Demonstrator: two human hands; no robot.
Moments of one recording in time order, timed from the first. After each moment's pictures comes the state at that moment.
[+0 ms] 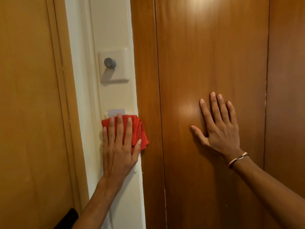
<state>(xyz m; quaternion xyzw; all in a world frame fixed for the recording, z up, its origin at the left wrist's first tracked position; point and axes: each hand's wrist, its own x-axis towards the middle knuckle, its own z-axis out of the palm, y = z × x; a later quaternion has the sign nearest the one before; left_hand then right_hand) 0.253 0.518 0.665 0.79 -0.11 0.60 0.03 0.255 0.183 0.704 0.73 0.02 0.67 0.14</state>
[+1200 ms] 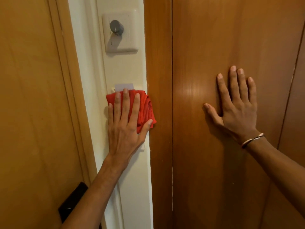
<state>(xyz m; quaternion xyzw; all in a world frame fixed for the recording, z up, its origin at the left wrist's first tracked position) 0.252 0.526 0.665 0.80 -0.13 0.58 0.06 0.252 0.188 0.701 0.72 0.01 0.68 0.15</state>
